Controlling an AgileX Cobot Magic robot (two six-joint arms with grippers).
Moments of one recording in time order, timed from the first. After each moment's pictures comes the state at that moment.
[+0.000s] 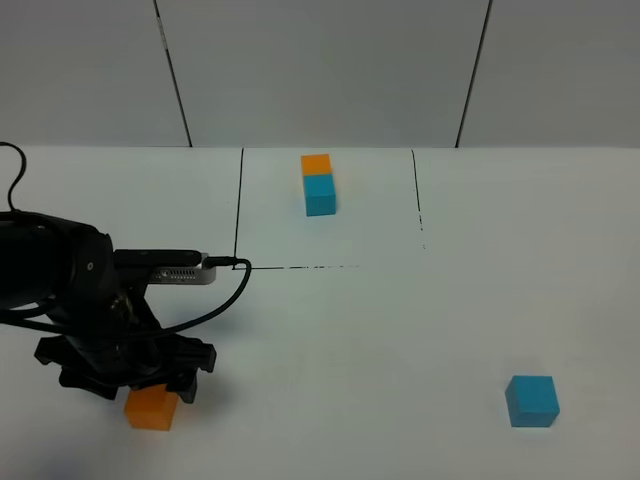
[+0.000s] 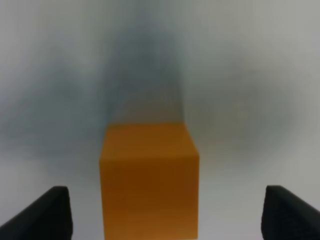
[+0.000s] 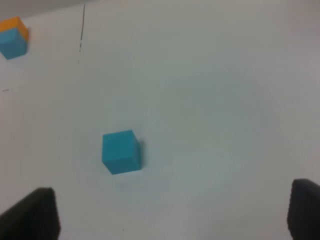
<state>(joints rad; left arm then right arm) -0.36 1.77 -0.93 -0.04 0.64 -0.21 0.03 -0.01 -0.49 0.01 1.06 0.09</state>
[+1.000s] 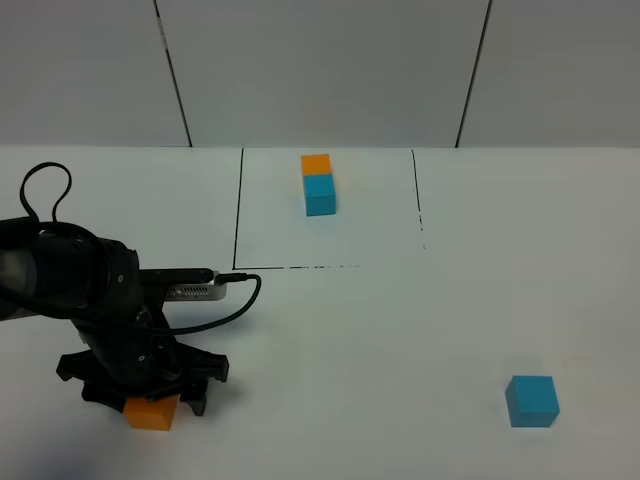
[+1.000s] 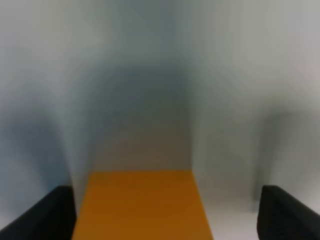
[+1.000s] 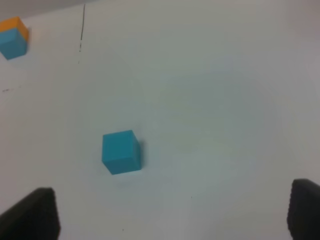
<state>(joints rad) -0.36 1.90 -0.94 -0.09 0.59 -0.21 0.03 -0.01 -0.49 0.01 1.06 0.09</state>
